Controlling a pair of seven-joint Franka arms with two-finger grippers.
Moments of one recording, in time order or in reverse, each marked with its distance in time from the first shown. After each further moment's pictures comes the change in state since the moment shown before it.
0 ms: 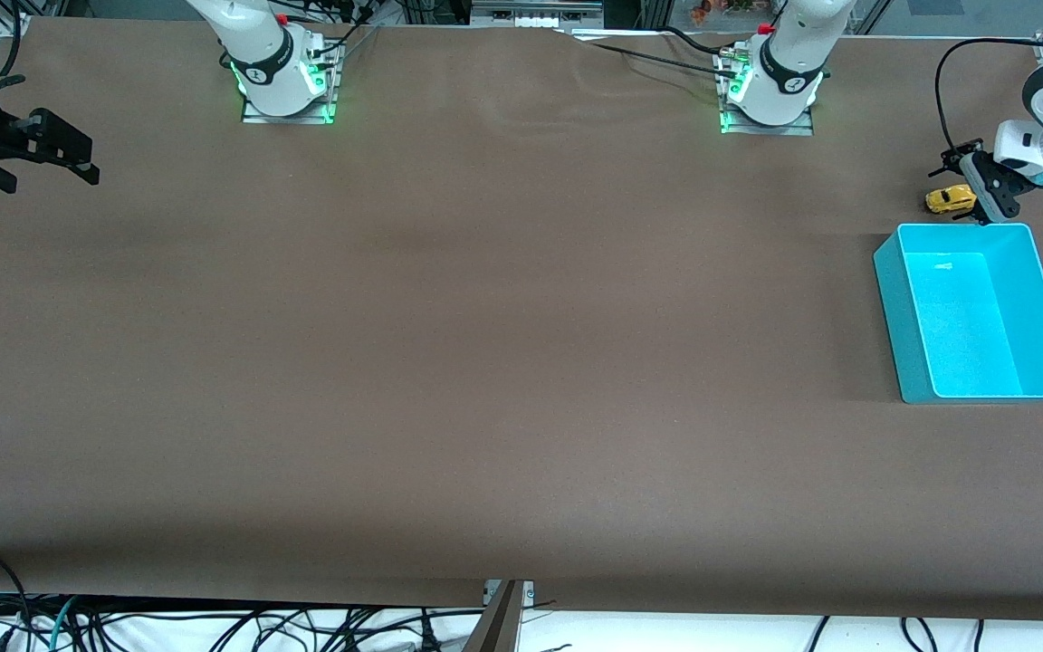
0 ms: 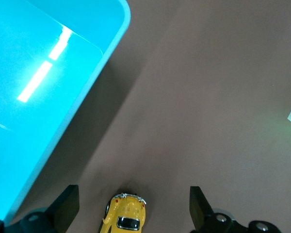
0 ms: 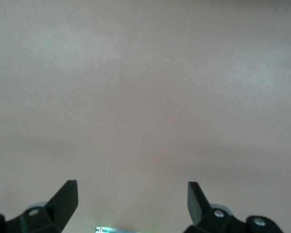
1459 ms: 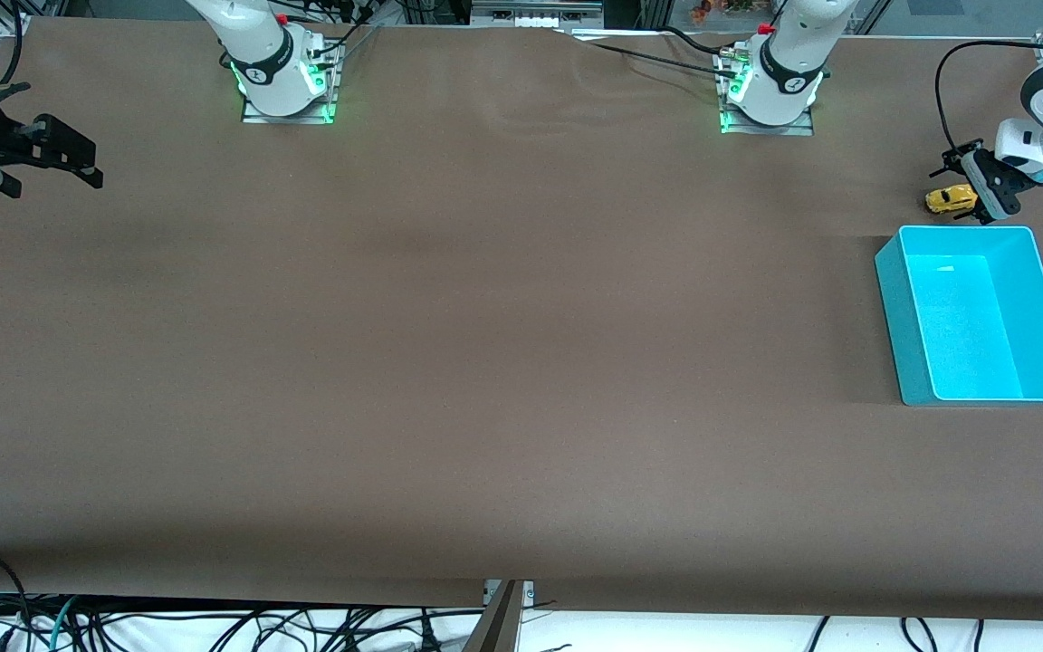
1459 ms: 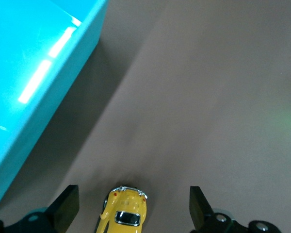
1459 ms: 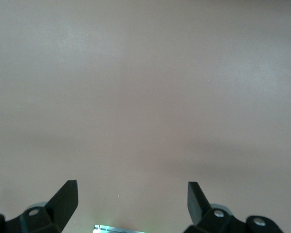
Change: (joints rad) left arm 0.057 0.032 0.000 -0.007 -0.010 0.029 0.058; right arm 0.000 0.011 0.000 0.000 0.000 -0.001 -0.016
